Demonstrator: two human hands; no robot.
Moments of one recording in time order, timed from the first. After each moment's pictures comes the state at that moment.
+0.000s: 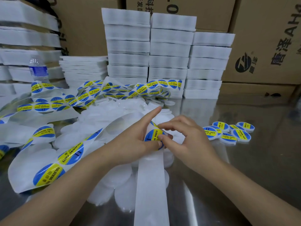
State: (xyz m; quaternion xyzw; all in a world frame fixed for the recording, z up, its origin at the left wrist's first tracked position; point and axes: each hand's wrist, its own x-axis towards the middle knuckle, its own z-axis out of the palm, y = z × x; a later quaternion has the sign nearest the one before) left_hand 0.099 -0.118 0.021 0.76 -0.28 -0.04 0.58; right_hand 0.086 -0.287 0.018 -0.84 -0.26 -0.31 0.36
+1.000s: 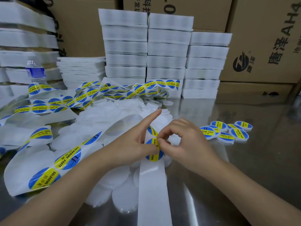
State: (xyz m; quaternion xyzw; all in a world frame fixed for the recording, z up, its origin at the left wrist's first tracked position) left_hand 0.097 -0.119 0.023 0.79 -0.29 -0.03 0.53; right_hand 0.081 -0.288 0.022 -0.86 -0.28 -0.30 0.31
